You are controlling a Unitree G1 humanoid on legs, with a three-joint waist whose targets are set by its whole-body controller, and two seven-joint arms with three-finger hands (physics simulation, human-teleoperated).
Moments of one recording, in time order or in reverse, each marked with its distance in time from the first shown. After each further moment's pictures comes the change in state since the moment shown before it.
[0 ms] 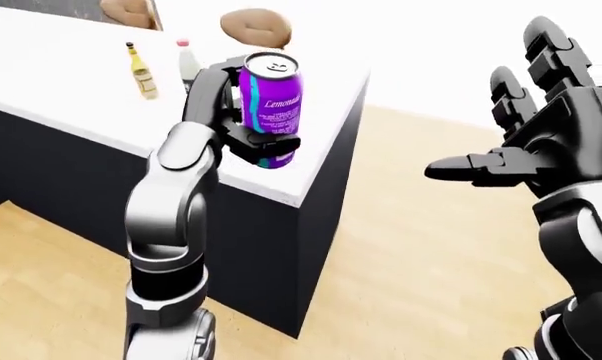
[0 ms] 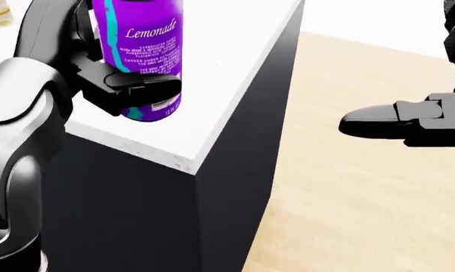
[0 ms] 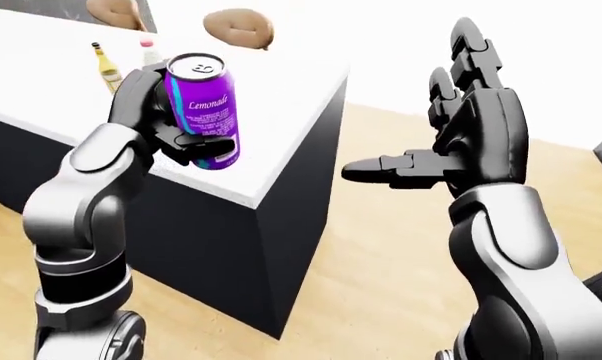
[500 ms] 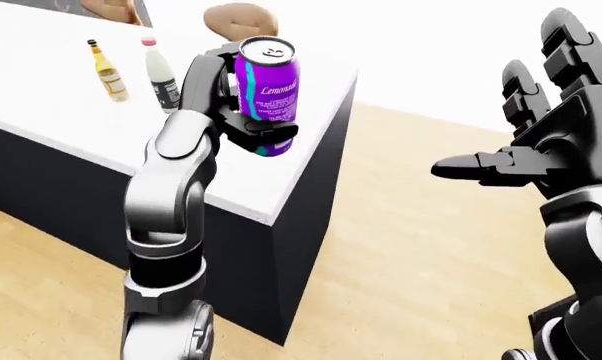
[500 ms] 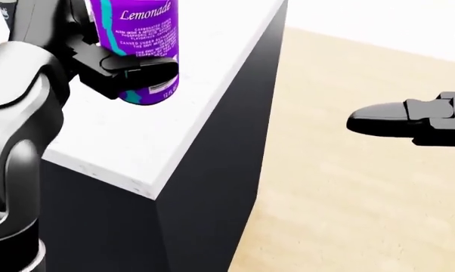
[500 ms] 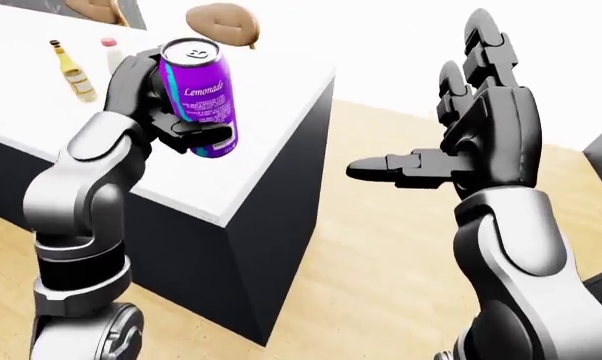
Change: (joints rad) left arm -0.043 0.015 0.015 0.079 -0.017 -0.083 0.008; right arm 0.010 0.012 -0.017 -0.019 -0.026 -0.029 0.010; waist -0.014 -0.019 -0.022
